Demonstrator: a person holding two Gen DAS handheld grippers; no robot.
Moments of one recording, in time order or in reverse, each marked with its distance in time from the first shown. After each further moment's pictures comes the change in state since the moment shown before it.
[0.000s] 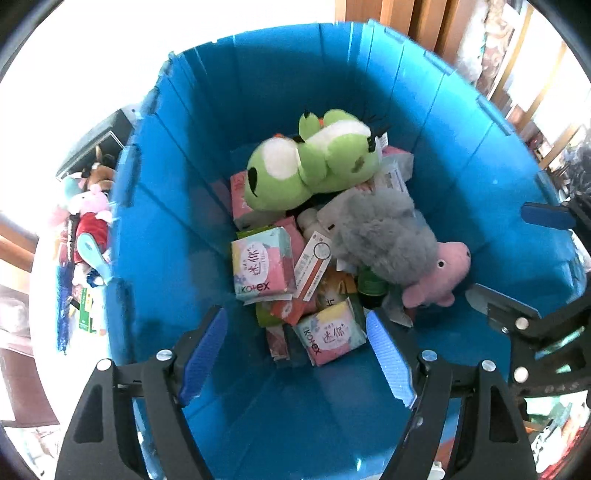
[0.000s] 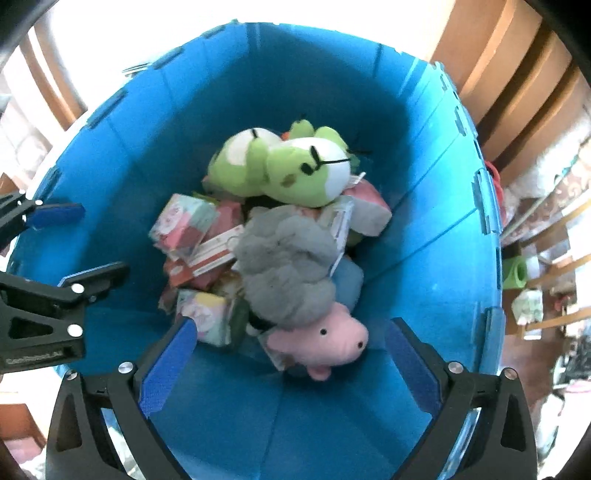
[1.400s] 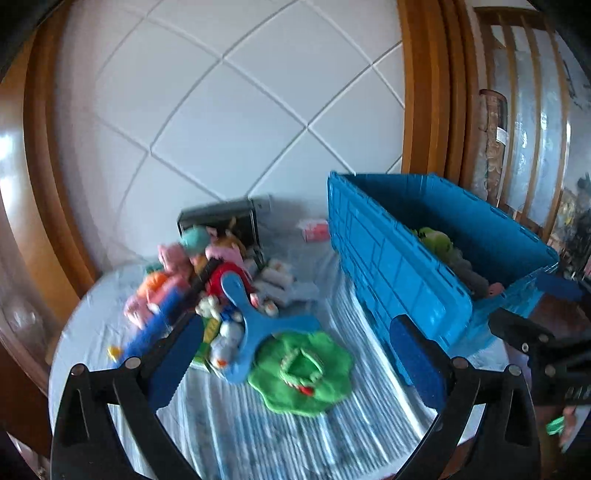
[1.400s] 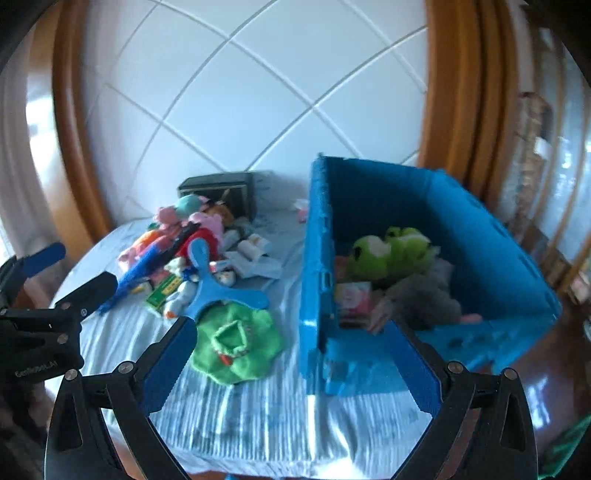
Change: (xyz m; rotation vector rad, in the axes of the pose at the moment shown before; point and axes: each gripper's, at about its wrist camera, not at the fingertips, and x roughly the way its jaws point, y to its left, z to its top) left arm -0.120 0.271 -0.216 -0.084 -0.621 0.040; right arm -0.107 0.324 -0.059 0.262 -0.570 -0.105
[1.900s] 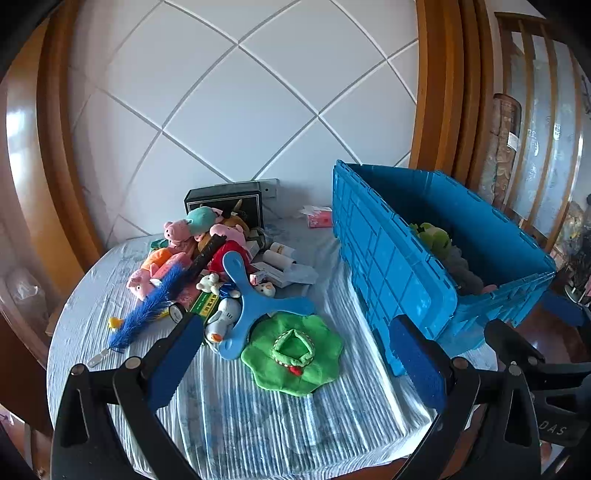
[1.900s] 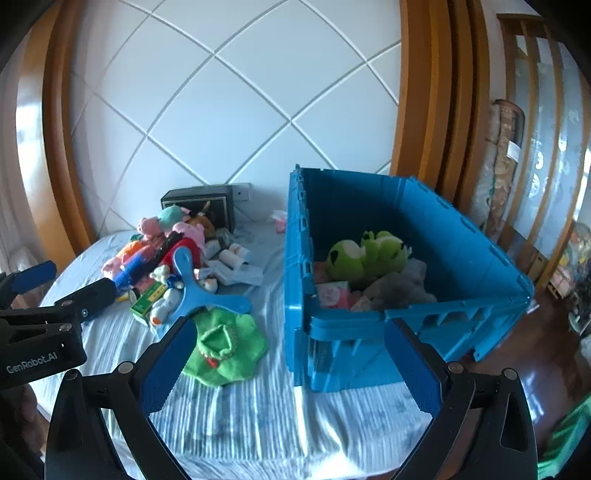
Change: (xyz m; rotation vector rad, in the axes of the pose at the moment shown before) left arm -0.020 -0.016 -0.008 -0.050 0.030 0.028; right arm -0.023 -0.003 -0.019 0.017 -0.057 -0.067
